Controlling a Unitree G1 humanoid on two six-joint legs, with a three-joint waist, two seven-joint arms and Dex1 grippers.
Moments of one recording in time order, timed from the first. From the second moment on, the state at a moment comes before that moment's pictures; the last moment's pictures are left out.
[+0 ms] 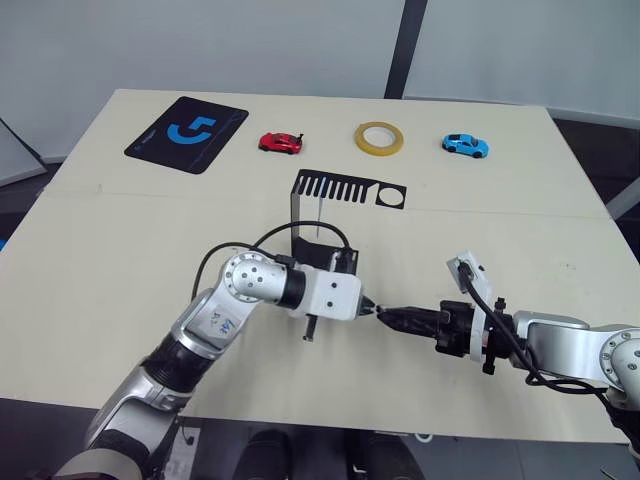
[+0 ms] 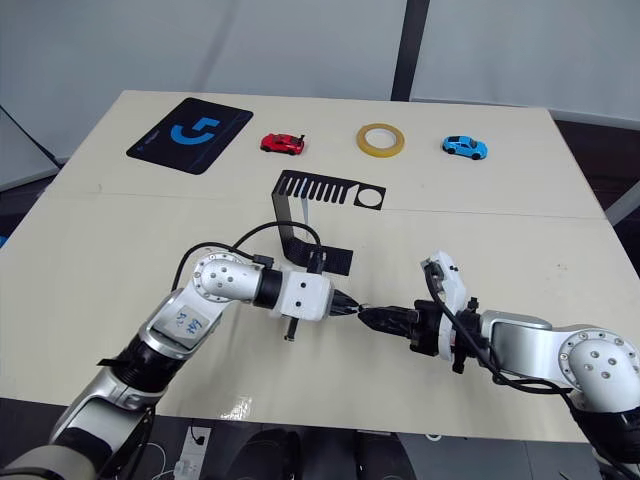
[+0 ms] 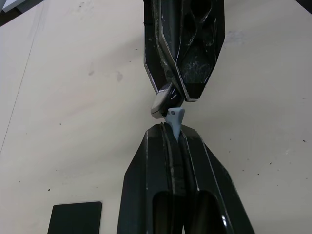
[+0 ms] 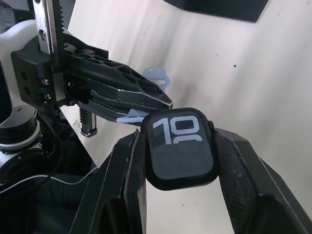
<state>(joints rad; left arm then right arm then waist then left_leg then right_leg) -0.64 0.45 -0.44 -0.18 0.06 0.19 -1.04 -0.21 -0.89 -0.04 -0.38 1.85 1.05 -0.09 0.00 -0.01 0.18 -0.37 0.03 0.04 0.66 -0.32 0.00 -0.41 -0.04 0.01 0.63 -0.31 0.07</state>
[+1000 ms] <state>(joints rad) -0.66 0.42 -0.49 -0.18 0.12 0.29 -1.04 -0.21 -0.89 -0.01 -0.38 1.86 1.04 -0.10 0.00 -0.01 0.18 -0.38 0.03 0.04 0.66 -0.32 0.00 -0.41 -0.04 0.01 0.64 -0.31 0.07</state>
